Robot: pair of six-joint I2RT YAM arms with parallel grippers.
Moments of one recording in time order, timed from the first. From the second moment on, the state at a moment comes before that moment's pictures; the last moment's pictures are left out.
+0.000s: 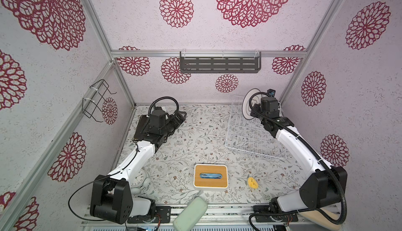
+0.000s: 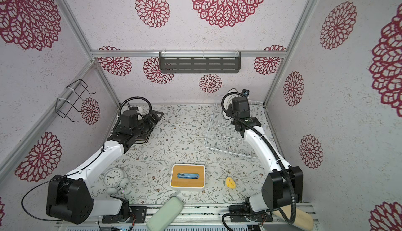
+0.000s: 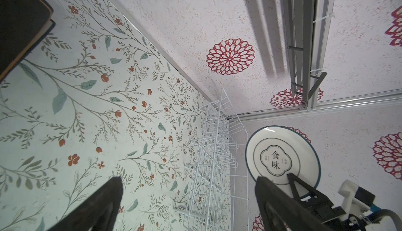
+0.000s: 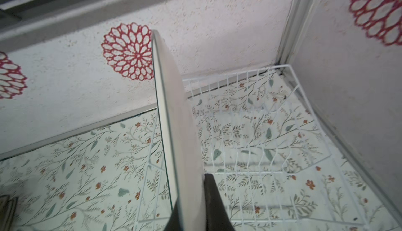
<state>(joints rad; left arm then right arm) -0.23 1.37 1.00 -0.03 0.26 -1.00 0.27 1.44 1.31 -0.36 0.29 0.43</state>
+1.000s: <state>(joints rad) -0.31 1.55 1.02 0.23 0.36 -1.16 0.28 1.41 0.91 0.21 -0.24 1.08</state>
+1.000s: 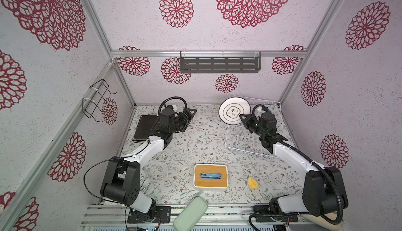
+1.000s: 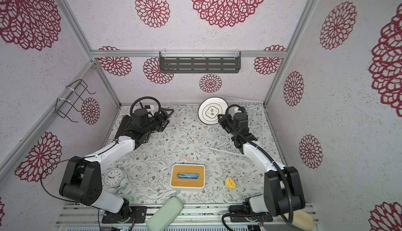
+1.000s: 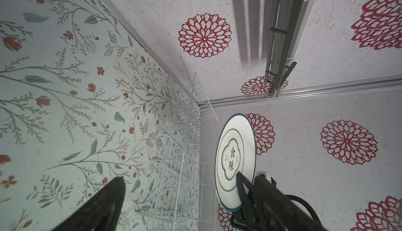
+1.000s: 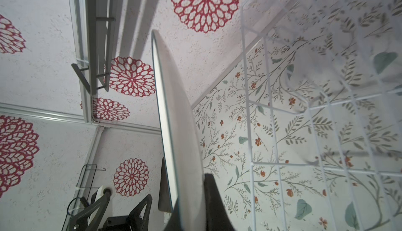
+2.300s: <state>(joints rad) -0.35 1.70 1.03 0.42 0.53 -1.20 0.42 1.62 1.03 0.38 -0.41 1.21</state>
